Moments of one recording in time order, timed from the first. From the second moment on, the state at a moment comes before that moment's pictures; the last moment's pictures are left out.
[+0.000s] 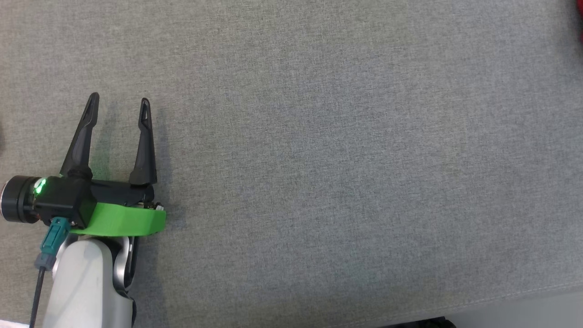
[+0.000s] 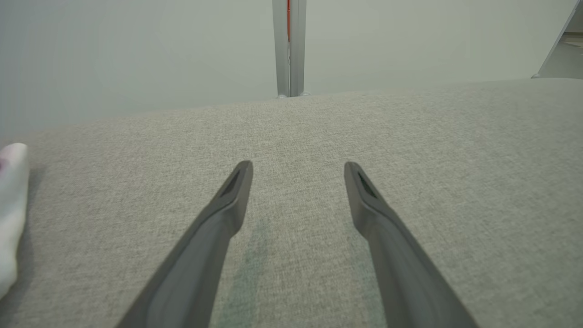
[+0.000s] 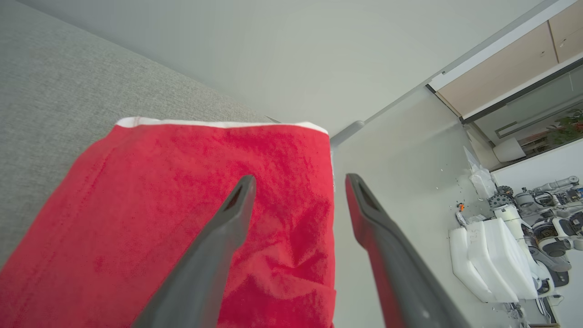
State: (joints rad) left arm -0.31 0.13 -0.03 0.05 -0.10 -0.12 -0.26; right arm -1.20 -0.87 0.66 0.97 0.47 0.13 -0.16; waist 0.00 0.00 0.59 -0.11
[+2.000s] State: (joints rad) left arm -0.01 0.06 0.06 0.23 -0.14 -0.12 -0.26; right arm 0.03 -0.11 0.00 0.13 0.24 0.13 -0.26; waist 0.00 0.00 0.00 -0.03
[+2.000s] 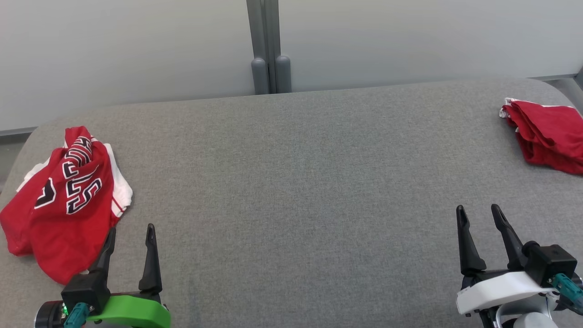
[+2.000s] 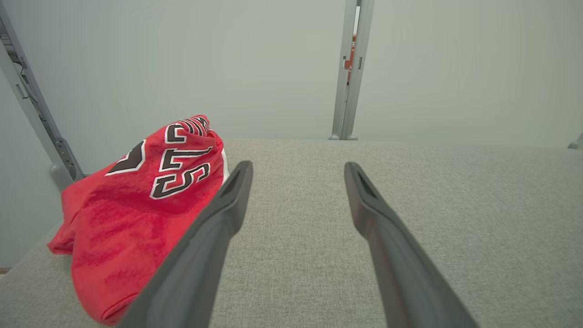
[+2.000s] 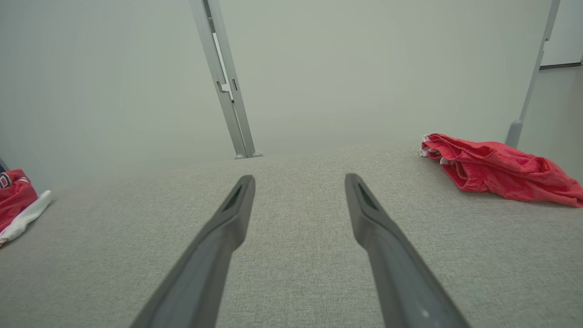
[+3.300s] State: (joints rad) left arm 0.00 0.07 0.07 0.26 -0.13 -0.12 -0.26; right arm 0.07 -0.09 0.01 0.14 0.25 0.13 -0.26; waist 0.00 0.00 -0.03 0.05
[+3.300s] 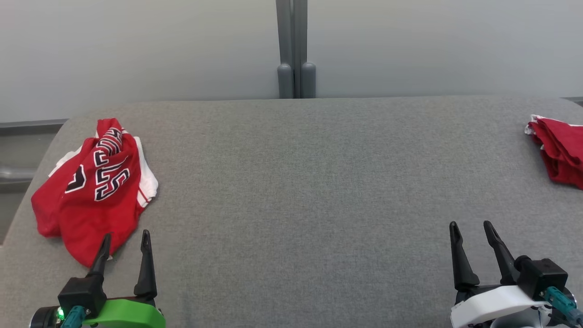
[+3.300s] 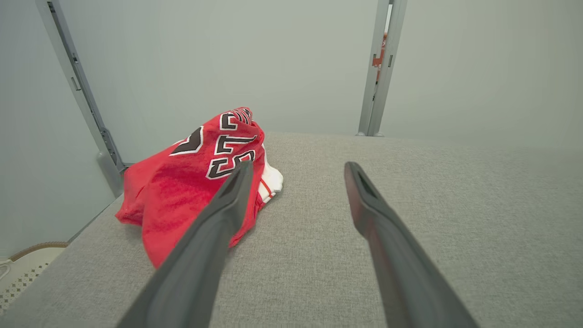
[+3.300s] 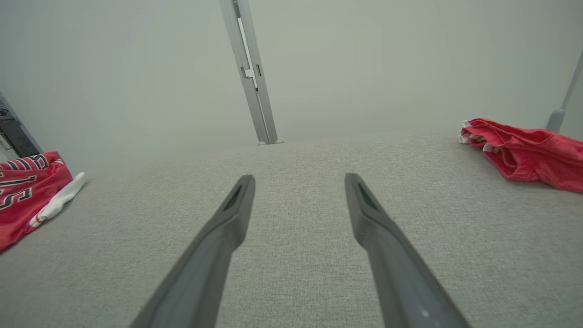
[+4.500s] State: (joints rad) left arm 0.00 0.10 0.11 0.26 -0.14 -0.12 -0.26; right arm 0.04 -0.08 0.06 0.19 0.24 0.13 -0.26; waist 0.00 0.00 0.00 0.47
